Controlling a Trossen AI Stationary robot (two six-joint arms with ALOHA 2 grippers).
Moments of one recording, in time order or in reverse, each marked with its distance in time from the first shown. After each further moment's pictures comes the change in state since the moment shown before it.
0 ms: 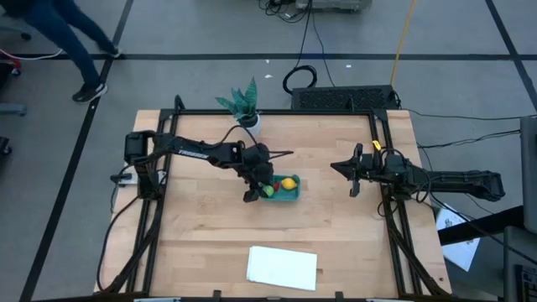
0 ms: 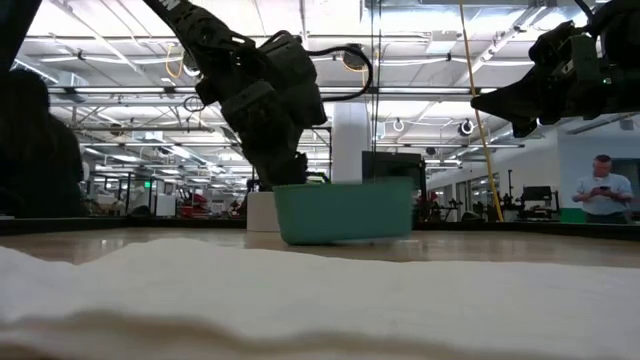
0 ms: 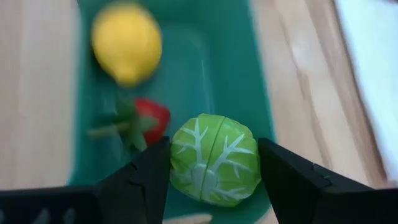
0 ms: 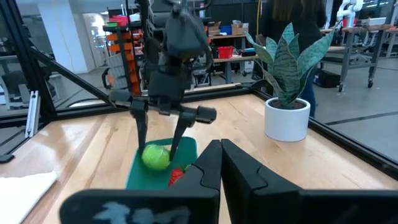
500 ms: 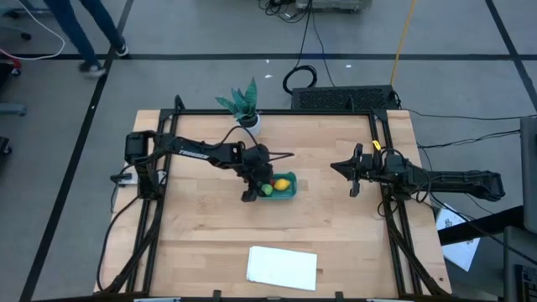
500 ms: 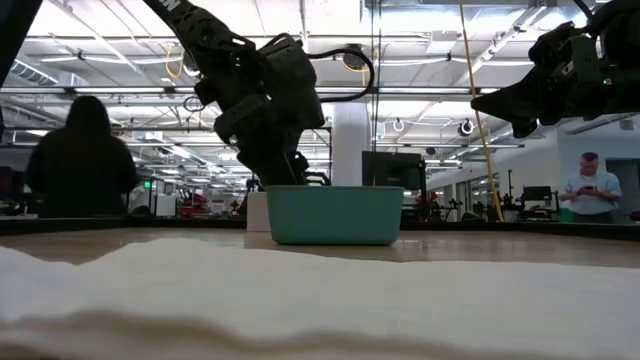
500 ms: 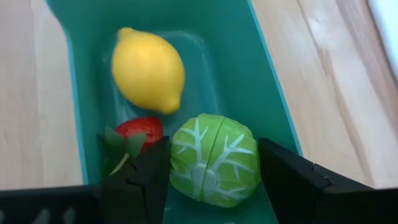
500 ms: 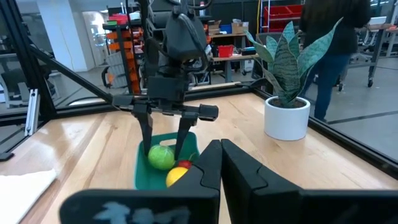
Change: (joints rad) left arm -0.004 0.010 -0.001 -0.025 -0.060 0.109; right arm 0.000 -0.001 0.000 -0.006 0.000 -0.003
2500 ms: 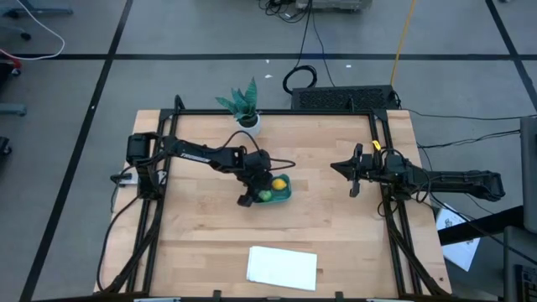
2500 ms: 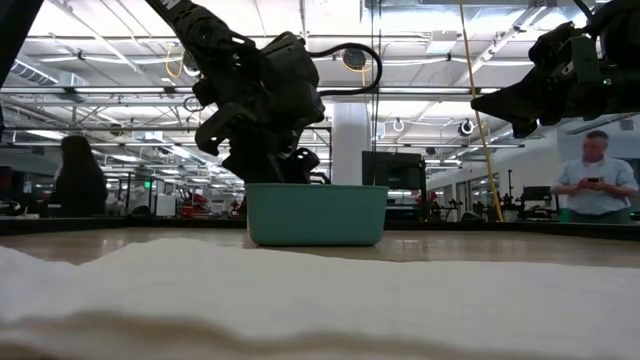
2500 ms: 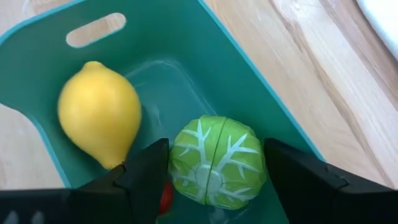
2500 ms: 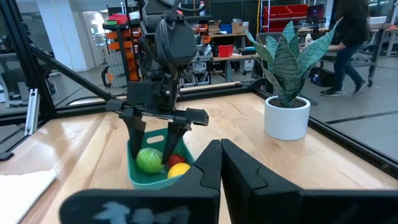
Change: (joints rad) left arm -0.039 0.018 0.000 -0.002 0.019 0.196; right arm 0.000 0.000 0.000 -0.001 0.000 0.000
